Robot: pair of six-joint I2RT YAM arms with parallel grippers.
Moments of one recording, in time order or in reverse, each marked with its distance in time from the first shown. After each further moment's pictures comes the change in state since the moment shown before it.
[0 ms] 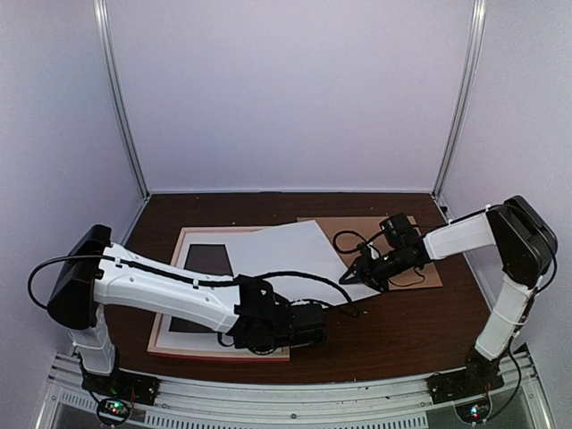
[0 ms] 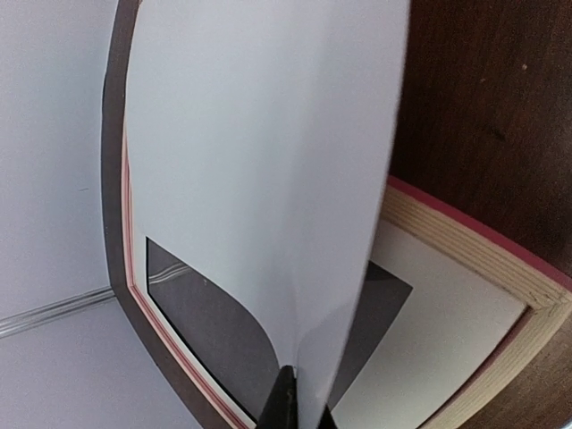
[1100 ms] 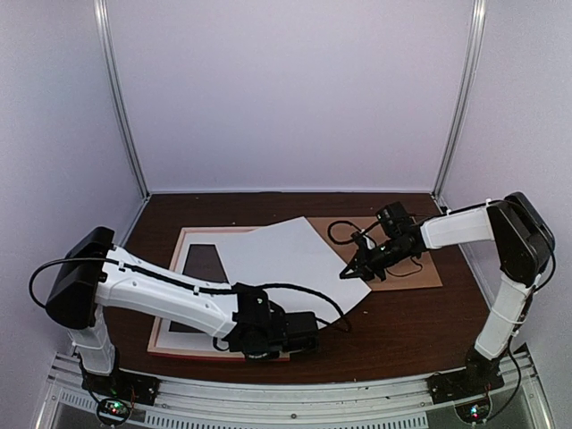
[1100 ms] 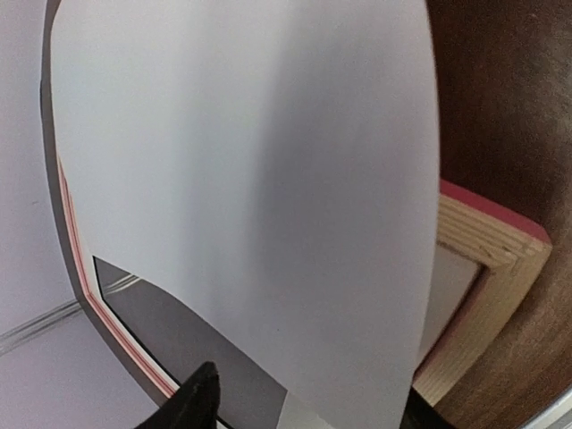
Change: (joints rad) left arm 0.000 -0.005 -0.087 0.040 0.129 0.049; right arm 0.000 0.023 0.119 -0.108 -0.017 -0.118
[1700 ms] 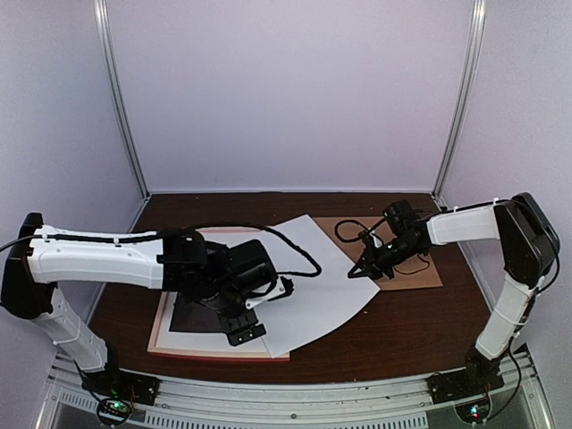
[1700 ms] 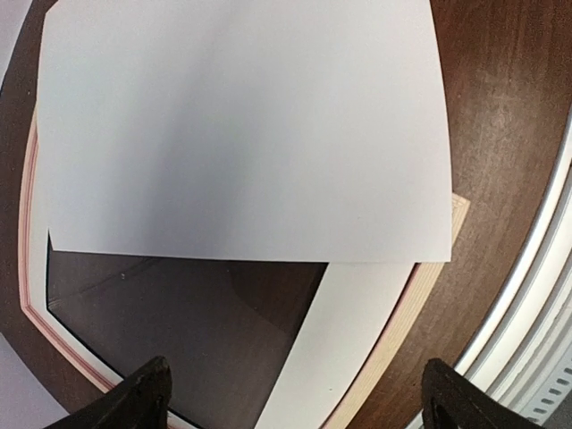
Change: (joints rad) left arm 0.172 -0.319 -0.073 0.027 0.338 0.095; right arm -0.045 -0.026 0.013 -0.104 0.017 -0.068
